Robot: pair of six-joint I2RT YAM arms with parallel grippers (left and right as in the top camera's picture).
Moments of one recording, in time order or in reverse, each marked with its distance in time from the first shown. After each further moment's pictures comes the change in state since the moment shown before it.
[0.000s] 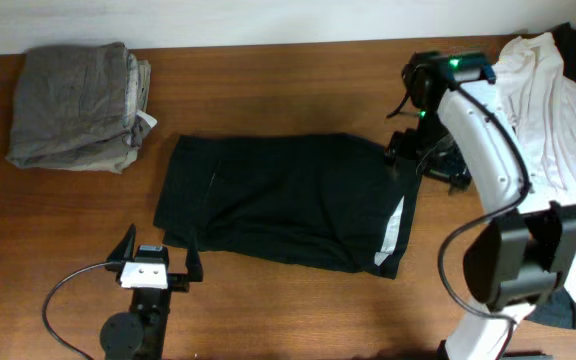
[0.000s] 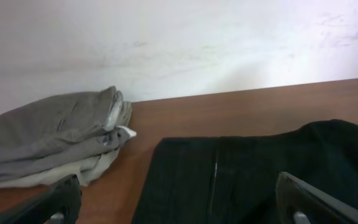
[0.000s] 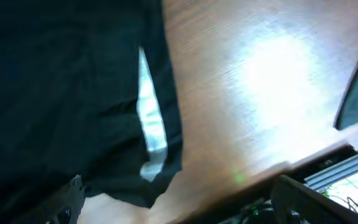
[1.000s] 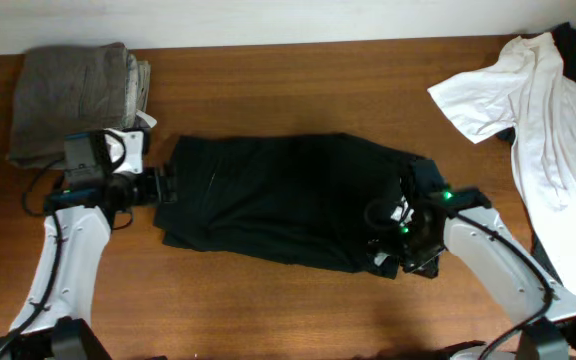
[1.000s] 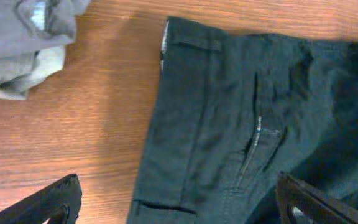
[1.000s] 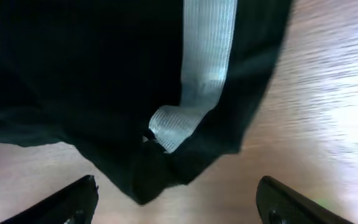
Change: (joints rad) left arm 0.225 1.485 0.993 -0.504 0.277 0.017; right arm 0.068 -0.510 -0.974 0.652 -0.365 -0.086
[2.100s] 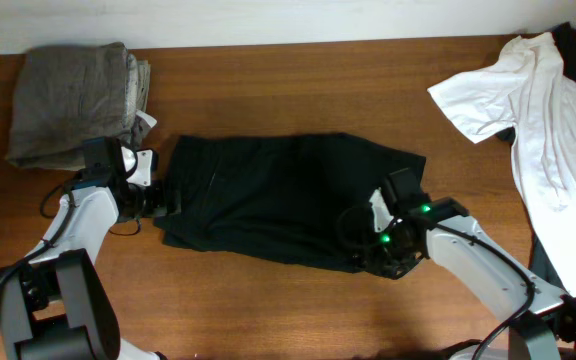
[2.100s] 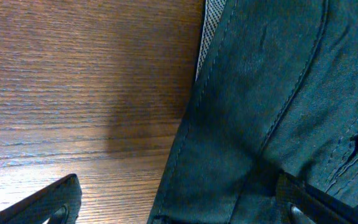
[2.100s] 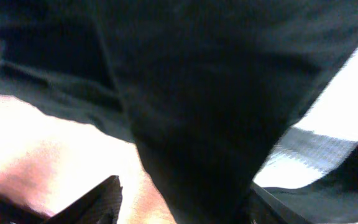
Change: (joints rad) left arm 0.012 0.232 0.000 -0.012 -0.056 0.000; right arm 0.113 0.024 -0.068 0.198 -0.072 -0.202
